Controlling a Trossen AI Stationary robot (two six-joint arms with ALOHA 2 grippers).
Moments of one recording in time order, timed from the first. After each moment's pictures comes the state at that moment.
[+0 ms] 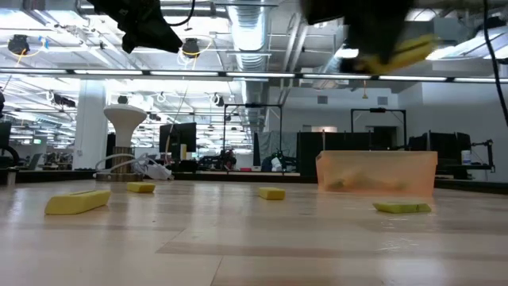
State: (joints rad) left arm 0.17 0.85 0.81 -0.41 -0.32 -0.24; right arm 0.26 1.73 1.42 -1.01 -0.33 0.42
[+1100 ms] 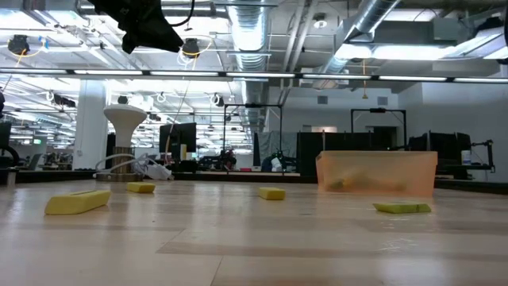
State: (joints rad) left arm 0.17 0.85 0.81 -0.40 -0.31 -0.27; right arm 0.86 1.56 0.98 -0.60 -0.24 1.51
